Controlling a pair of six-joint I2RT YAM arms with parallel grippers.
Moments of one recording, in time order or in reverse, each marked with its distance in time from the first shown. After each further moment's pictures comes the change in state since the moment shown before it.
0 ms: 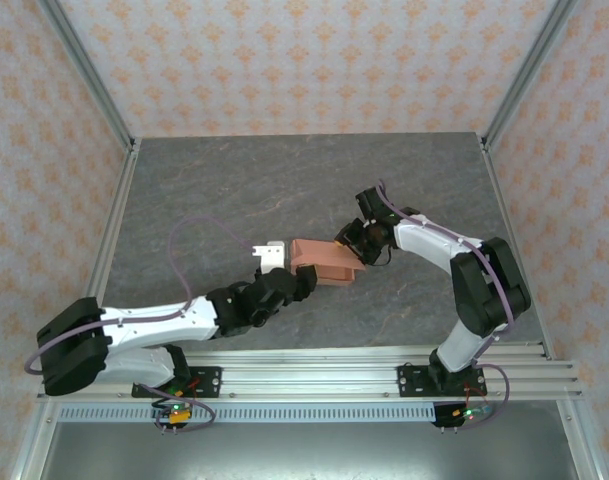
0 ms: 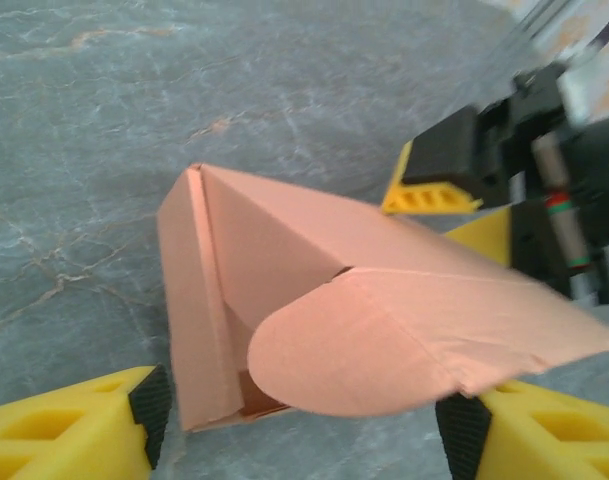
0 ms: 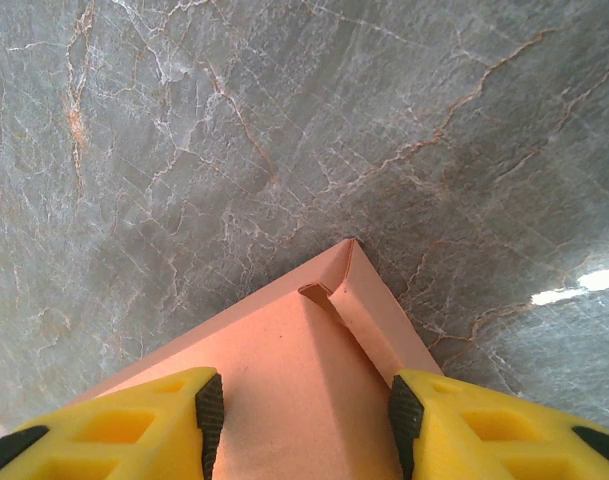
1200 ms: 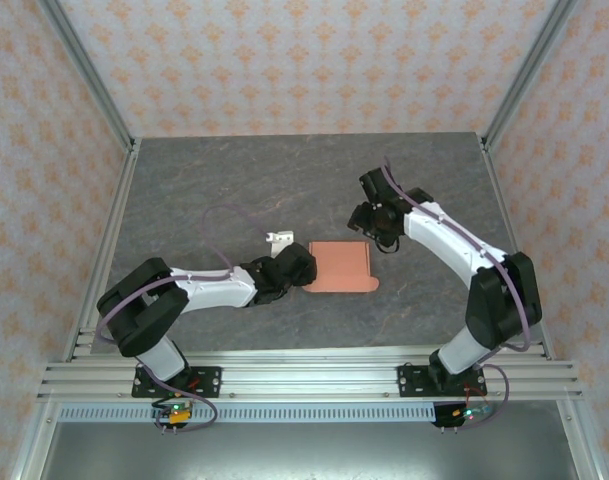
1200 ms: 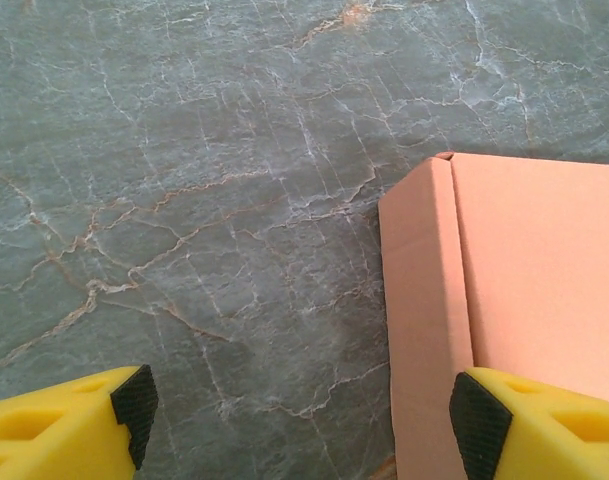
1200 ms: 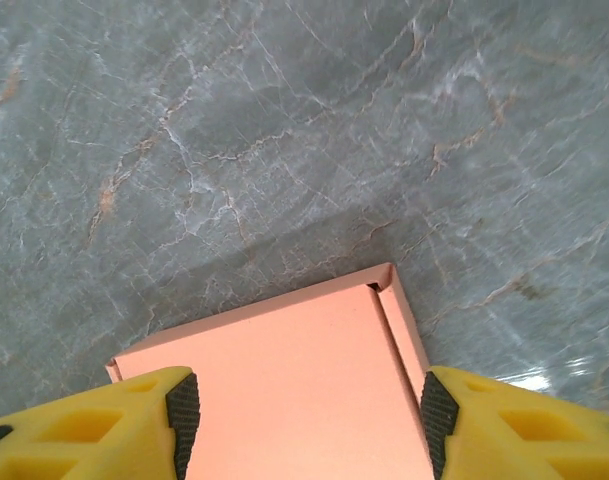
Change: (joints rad) left arm 0.203 0.410 0.158 -0.048 0.151 0.013; right arm 0.007 -0.101 0.191 -0.293 0.303 -0.270
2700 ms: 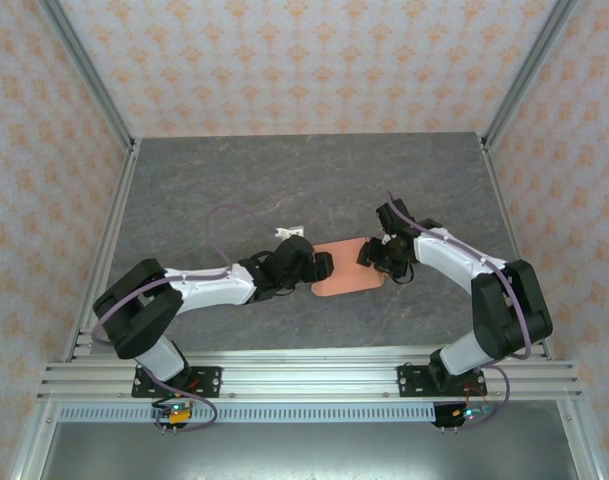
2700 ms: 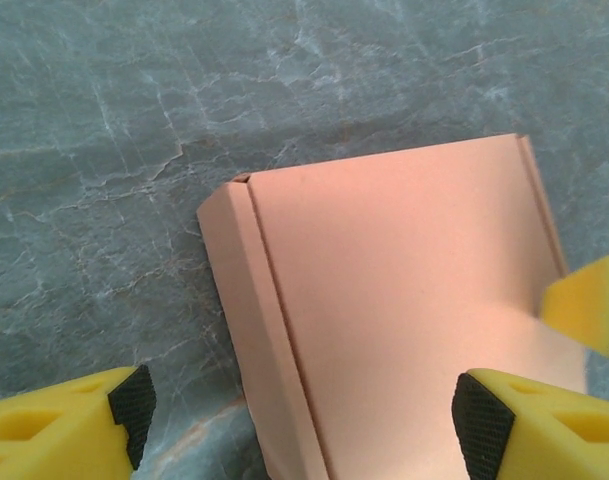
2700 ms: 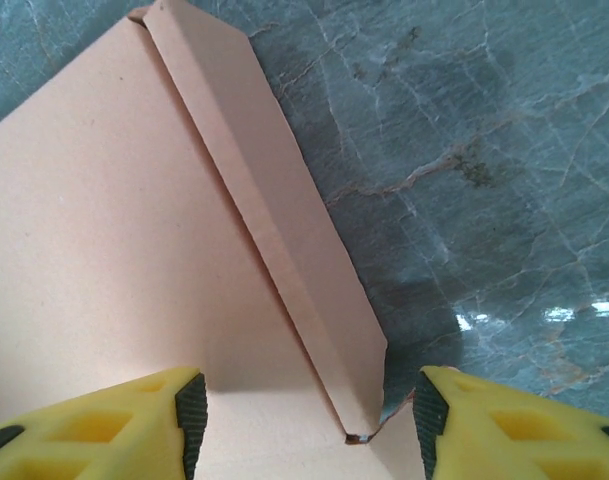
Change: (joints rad) left arm 0.007 0.000 0.038 0.082 0.236 -0.058; right arm -0.085 -0.072 -0.340 0.146 -0.213 -0.153
